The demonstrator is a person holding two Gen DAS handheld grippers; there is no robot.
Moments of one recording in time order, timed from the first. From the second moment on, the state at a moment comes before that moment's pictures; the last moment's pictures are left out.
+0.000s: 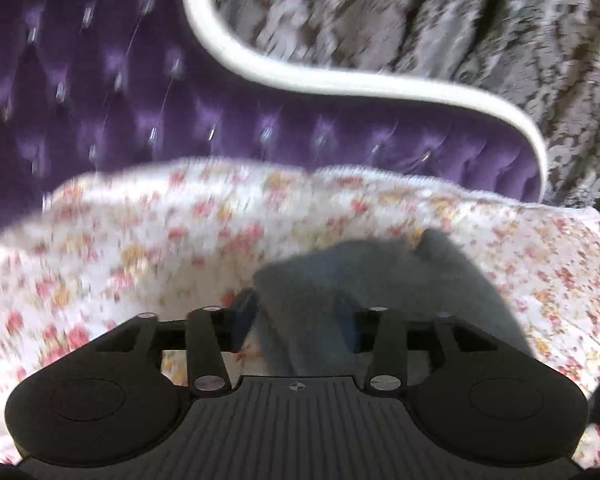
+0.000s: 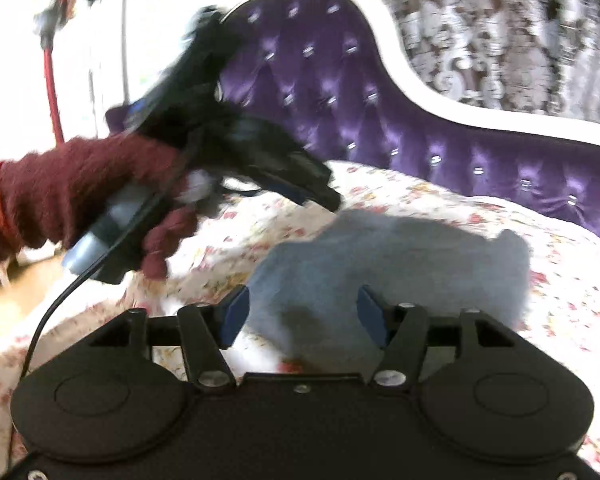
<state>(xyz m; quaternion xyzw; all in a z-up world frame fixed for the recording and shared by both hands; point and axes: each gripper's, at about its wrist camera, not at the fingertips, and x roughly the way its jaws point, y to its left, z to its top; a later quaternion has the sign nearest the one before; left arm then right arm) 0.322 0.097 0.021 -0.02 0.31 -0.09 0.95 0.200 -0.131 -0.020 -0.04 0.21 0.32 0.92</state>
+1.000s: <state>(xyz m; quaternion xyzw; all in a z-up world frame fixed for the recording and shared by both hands) 0.308 0.085 -0.027 -0.06 0.36 -0.12 0.92 0.371 -0.194 -0.040 0.10 0.30 0.21 0.92</state>
